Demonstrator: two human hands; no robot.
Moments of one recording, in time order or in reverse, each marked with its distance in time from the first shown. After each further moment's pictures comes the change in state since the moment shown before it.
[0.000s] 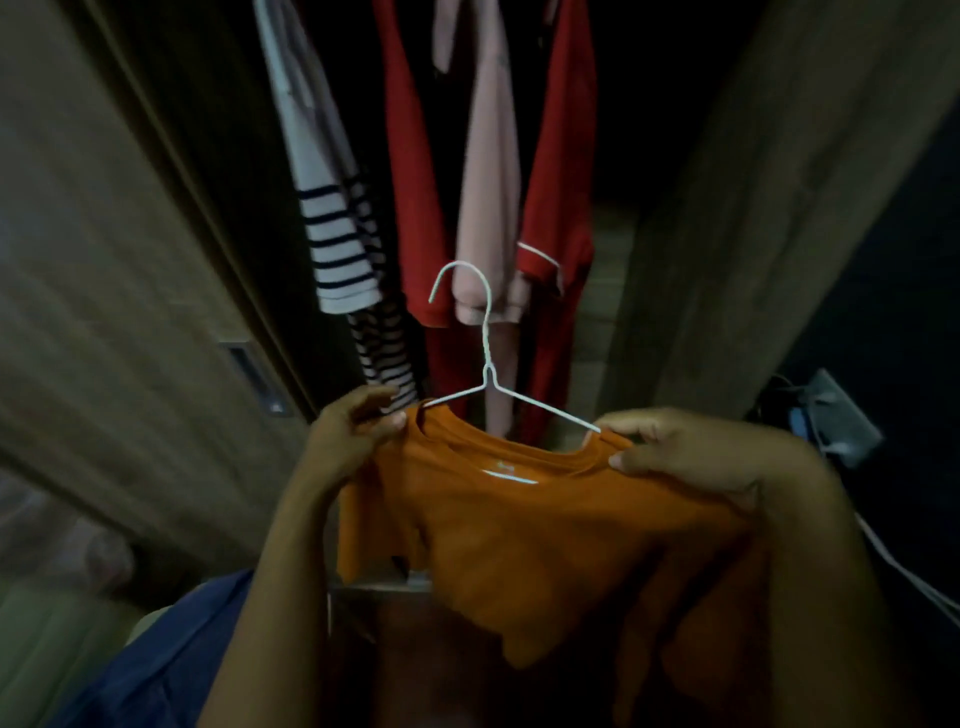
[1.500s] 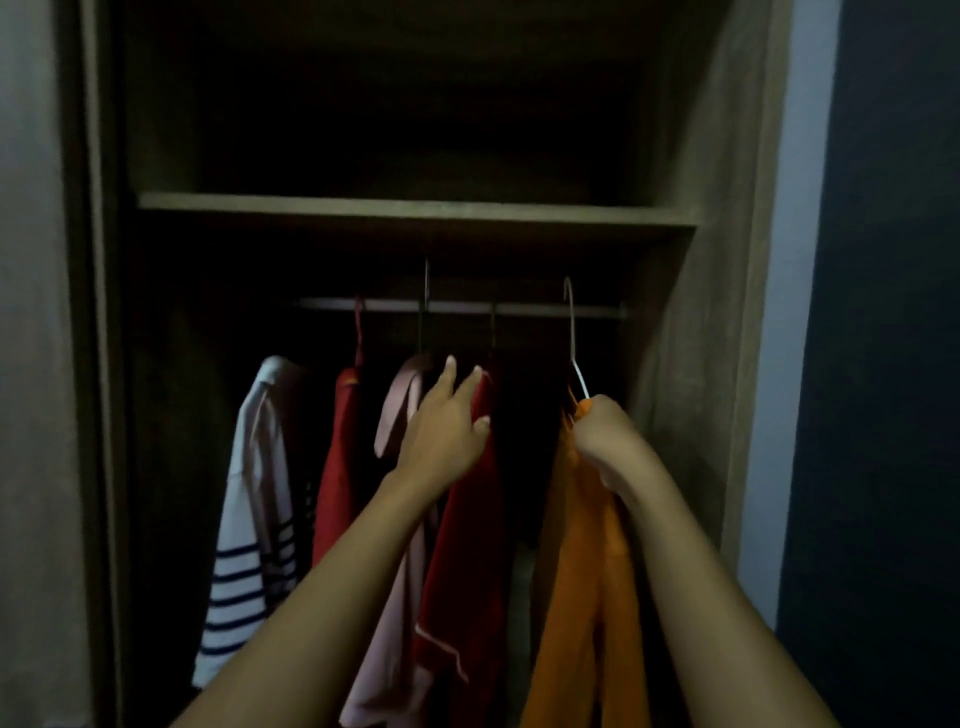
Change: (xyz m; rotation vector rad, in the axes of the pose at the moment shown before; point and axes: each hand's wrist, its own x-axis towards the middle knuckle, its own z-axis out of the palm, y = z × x) left_hand 0.182 0.343 0.029 0.420 0.331 0.579; right_hand 0.047 -0.190 -0.220 -0.130 1.153 -0.111
